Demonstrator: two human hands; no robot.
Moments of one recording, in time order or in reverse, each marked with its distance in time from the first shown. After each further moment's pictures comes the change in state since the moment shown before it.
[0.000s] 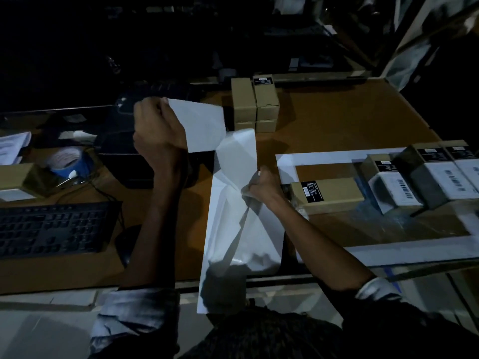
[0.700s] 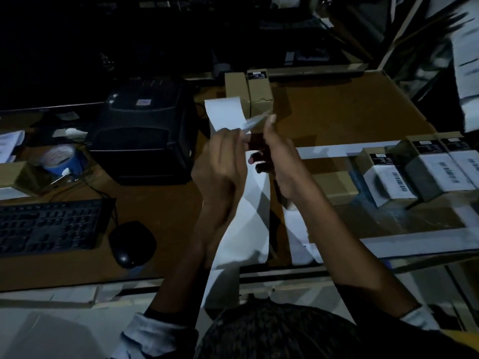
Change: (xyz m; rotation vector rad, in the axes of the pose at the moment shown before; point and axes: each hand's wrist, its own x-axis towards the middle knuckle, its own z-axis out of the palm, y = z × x) left_hand -0.112 0.059 -0.007 -0.065 0.031 0.549; right_hand -0.078 -0.057 -0.093 0.682 -0.147 -0.182
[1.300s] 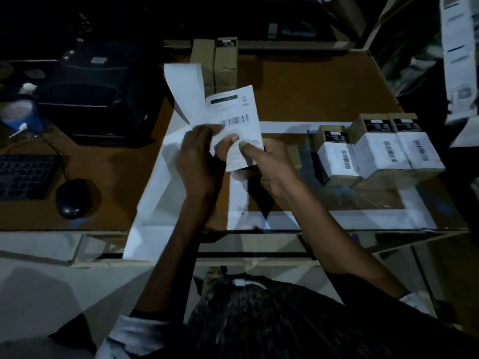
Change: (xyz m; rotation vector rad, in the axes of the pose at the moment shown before) left_hand -0.061 0.101 0.014 -0.159 -0.276 -0.404; right_hand -0.037 0.063 -0.121 -0.026 0.027 0.110
